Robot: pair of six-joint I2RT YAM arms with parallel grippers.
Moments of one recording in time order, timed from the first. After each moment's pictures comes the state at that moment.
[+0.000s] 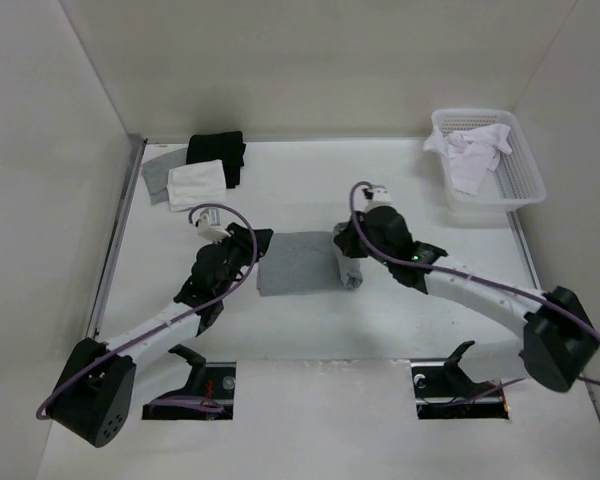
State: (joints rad) left arm -0.49 1.05 0.30 0.62 -0.12 -0.90; right arm 0.69 1.26 0.80 0.01 0.12 0.63
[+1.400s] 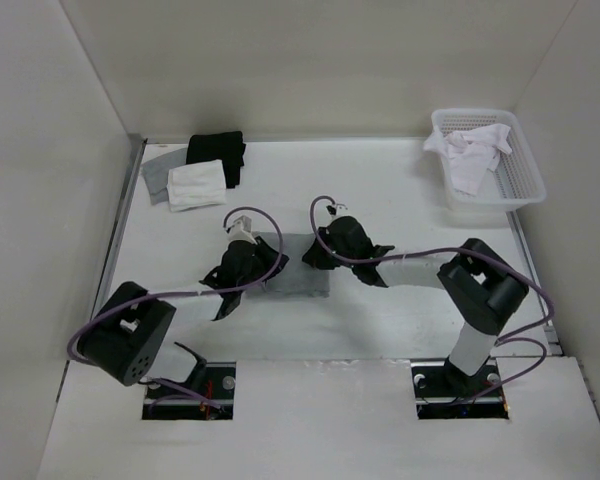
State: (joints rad) left arm -0.55 1.39 0.37 0.60 -0.03 -0.93; right arm 0.77 1.74 0.87 0.31 -0.02 0.75
